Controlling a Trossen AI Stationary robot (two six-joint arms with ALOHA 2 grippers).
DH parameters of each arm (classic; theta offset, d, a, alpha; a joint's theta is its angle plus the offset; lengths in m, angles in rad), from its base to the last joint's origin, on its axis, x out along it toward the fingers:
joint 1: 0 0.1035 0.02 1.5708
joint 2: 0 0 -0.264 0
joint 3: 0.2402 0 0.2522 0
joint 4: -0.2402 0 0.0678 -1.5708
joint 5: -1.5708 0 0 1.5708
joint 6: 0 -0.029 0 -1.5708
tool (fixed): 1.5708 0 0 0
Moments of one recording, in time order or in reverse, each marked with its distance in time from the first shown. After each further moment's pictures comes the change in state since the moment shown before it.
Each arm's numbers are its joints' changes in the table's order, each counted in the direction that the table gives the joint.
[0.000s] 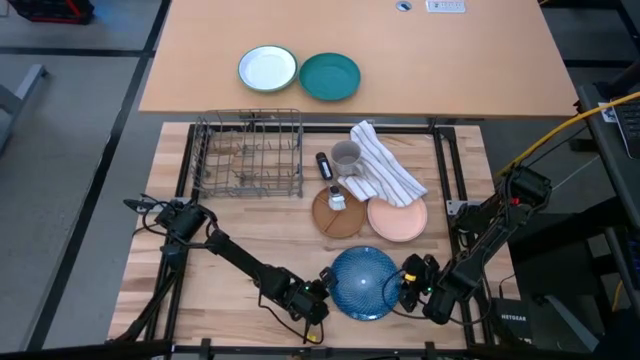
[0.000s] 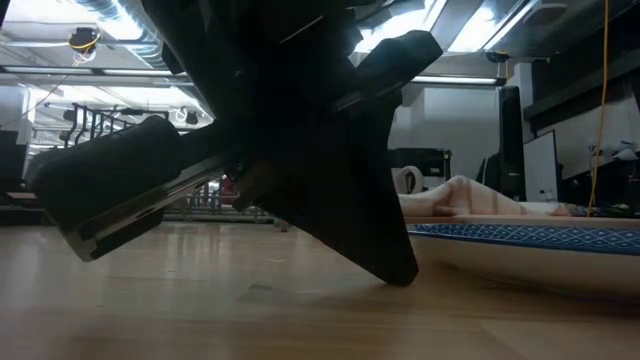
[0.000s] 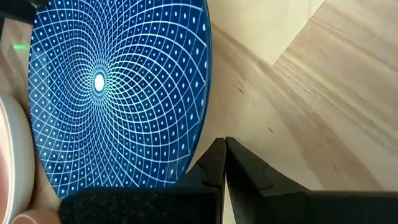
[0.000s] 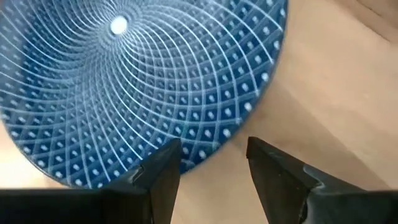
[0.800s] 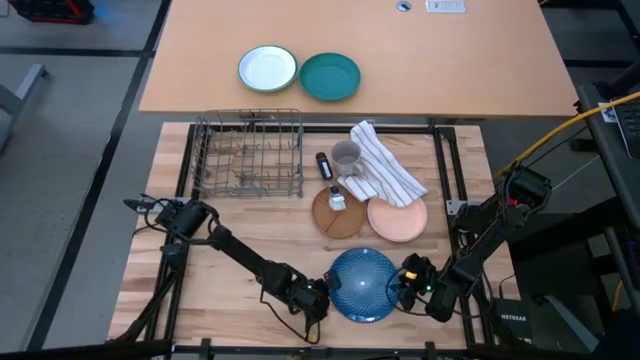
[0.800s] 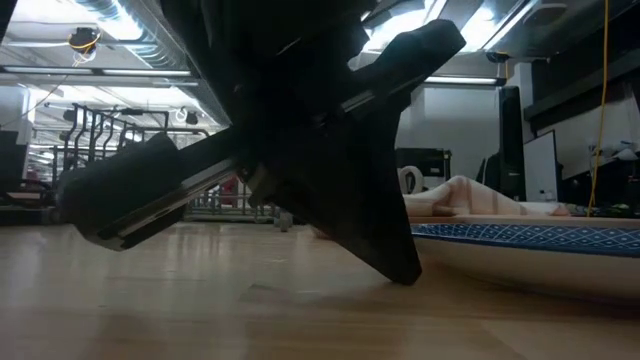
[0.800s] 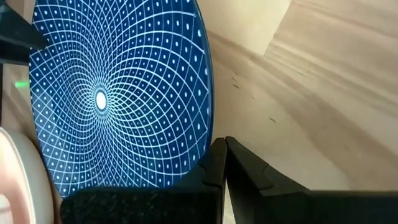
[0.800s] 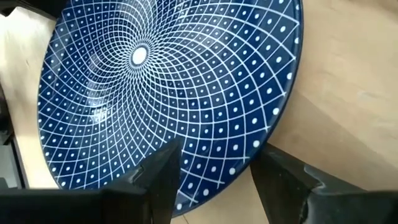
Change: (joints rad) left arm 0.044 0.000 -0.002 0.035 -0.024 -0.229; right arm 0.003 -0.001 -0.112 0.278 -0.110 0.003
